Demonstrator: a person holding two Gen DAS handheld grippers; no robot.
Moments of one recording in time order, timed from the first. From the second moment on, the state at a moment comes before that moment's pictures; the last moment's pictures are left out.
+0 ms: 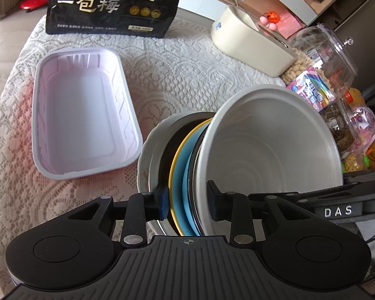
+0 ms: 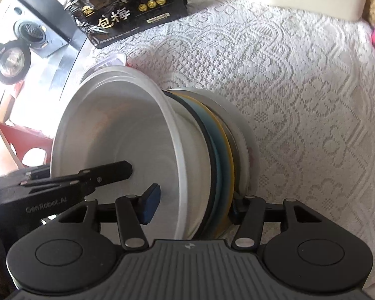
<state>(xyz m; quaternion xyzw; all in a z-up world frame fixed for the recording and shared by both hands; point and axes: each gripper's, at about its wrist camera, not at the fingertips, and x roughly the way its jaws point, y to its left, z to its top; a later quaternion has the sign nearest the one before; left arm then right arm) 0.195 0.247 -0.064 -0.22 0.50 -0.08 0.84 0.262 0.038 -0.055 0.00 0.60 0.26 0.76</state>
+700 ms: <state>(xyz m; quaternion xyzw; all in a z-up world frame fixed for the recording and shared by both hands) 0.178 0.240 -0.029 -0.15 0.45 -0.07 0.88 0.236 0.051 -0.013 -0.10 0.52 0.25 0.81</state>
